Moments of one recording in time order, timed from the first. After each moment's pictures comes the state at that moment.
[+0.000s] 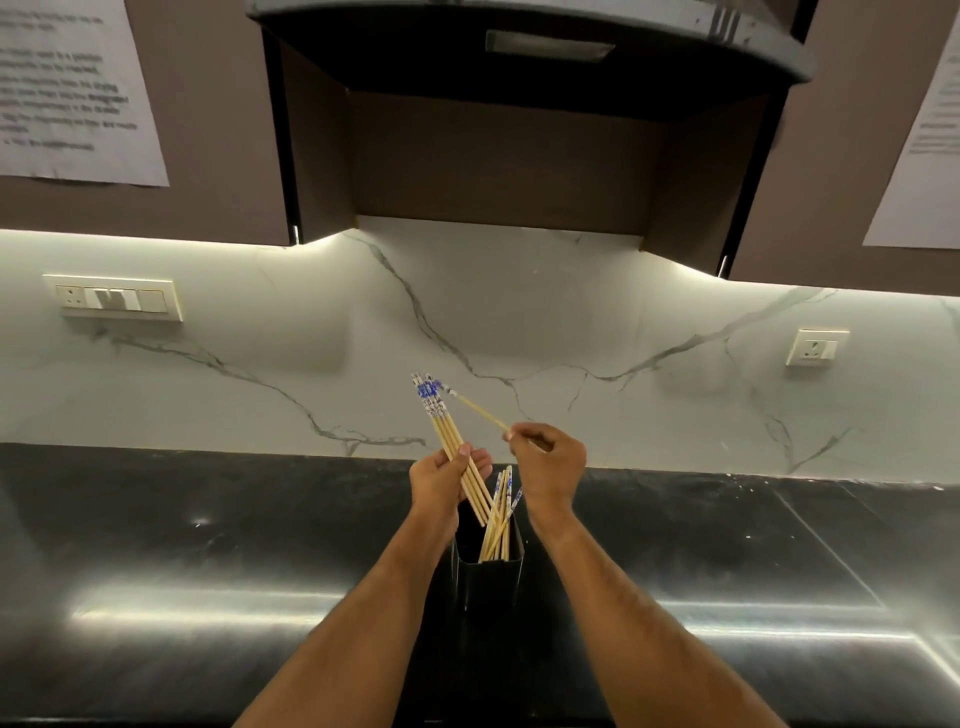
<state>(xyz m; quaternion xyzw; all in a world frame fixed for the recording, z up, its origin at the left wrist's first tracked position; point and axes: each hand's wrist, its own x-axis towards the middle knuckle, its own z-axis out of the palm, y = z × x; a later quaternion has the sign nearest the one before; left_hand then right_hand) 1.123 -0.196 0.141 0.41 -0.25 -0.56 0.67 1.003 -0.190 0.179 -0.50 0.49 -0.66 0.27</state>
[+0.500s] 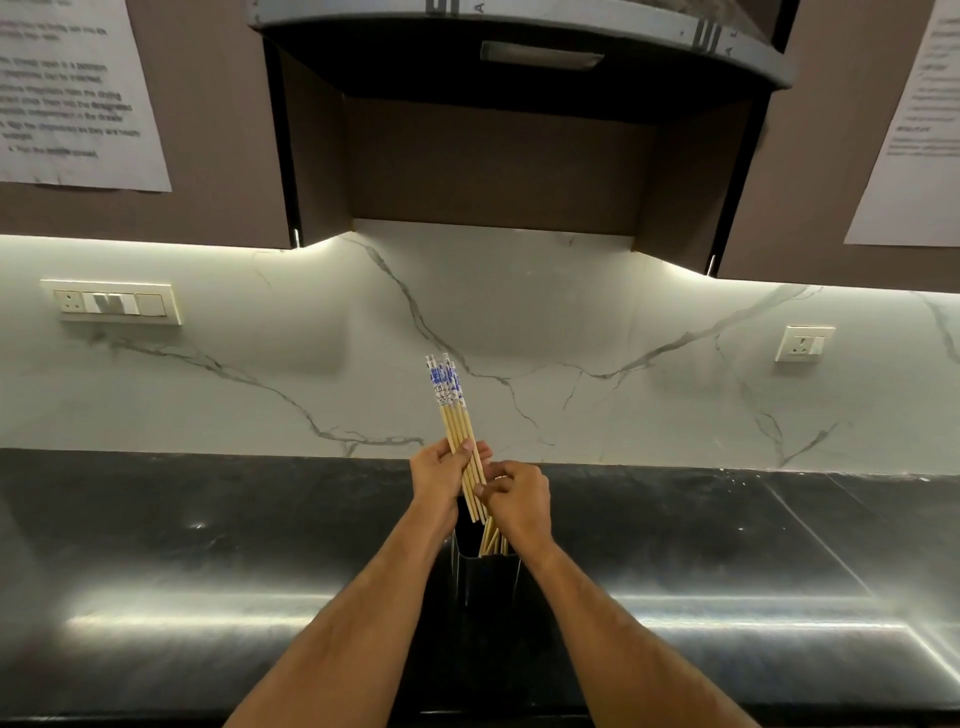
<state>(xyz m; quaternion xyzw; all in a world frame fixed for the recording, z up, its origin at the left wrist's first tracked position) 1.121 -0.181 0.158 0.43 -0.30 -0.53 0.66 1.012 -0.175 0.135 -0.63 0.56 -0.47 0.27</state>
